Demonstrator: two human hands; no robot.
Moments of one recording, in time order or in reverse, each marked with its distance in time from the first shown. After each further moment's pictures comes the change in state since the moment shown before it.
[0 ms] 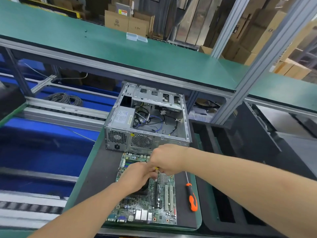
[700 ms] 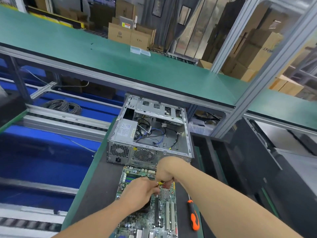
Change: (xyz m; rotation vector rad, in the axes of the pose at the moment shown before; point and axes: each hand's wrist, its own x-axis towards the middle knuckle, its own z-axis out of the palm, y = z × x) left_hand -0.001 0.009 -0.007 -0.009 0.012 -0.026; right_hand 0.039 0.009 -0.024 0.484 -0.641 0.473
